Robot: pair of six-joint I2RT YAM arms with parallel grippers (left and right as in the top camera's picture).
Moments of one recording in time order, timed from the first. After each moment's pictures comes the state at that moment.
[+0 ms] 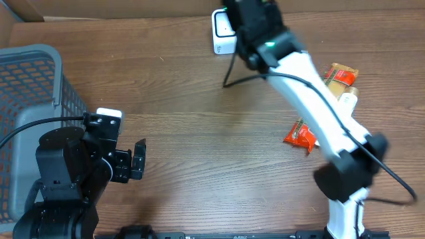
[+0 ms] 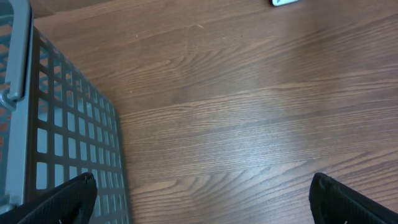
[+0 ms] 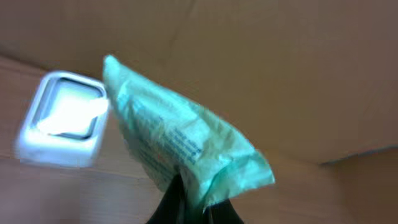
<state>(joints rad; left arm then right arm) 0.04 0.85 1.34 -1.26 0.02 0.20 0.56 2.07 2.13 -0.74 0.73 -0.11</state>
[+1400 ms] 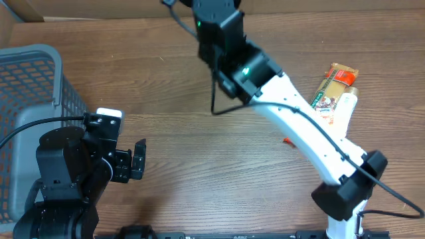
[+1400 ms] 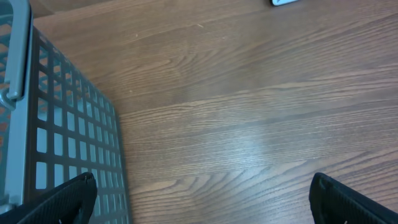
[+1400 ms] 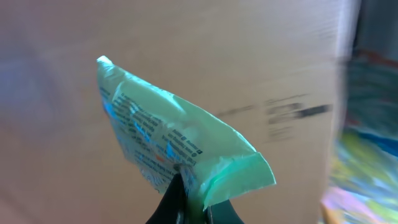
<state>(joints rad) 0.04 0.85 1.34 -1.26 0.02 0.20 0.73 1.99 2.15 -0.14 0.87 -1.31</state>
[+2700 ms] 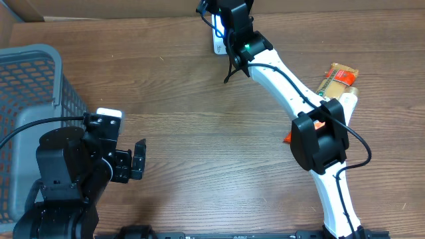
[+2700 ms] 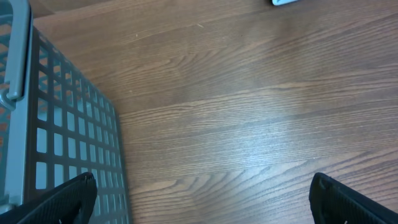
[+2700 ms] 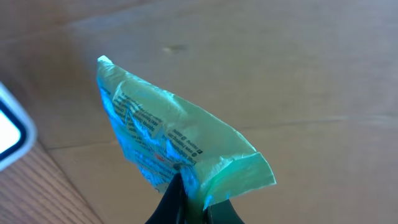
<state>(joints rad) 0.04 0.85 1.34 -1.26 0.02 0.20 0.51 2.38 2.14 0.02 0.58 -1.21</state>
